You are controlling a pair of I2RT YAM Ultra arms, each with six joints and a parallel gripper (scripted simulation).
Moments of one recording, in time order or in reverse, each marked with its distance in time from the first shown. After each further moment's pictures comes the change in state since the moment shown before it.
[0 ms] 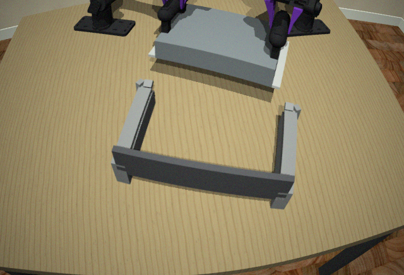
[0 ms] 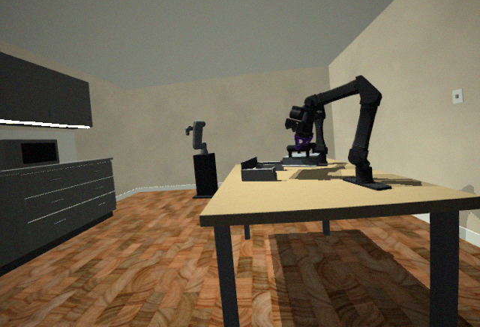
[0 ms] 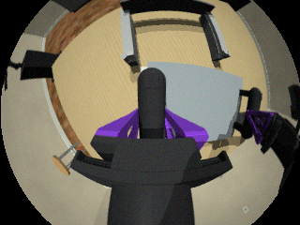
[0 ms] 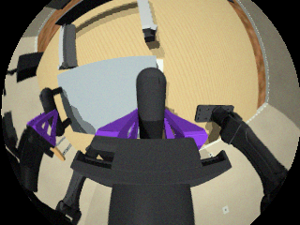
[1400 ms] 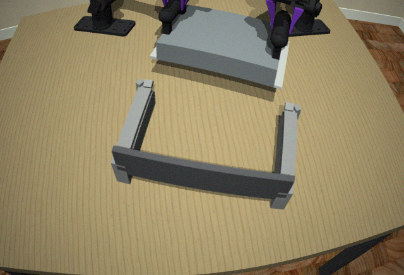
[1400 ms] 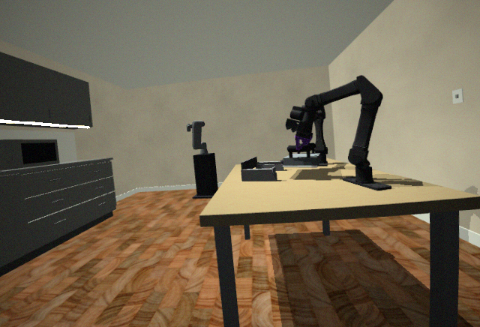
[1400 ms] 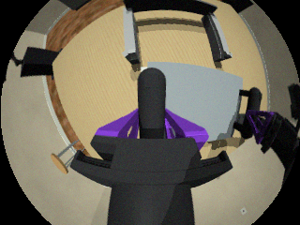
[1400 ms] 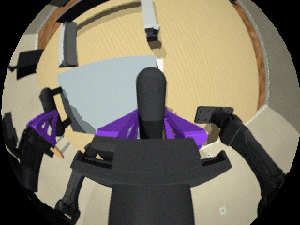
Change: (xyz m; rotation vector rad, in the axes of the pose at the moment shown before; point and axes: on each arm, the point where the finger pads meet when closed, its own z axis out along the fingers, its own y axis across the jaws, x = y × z) left arm 0.004 0.002 0.001 -0.007 0.002 -0.021; right arm -0.001 0.002 0.002 -0.005 0.009 -0.022
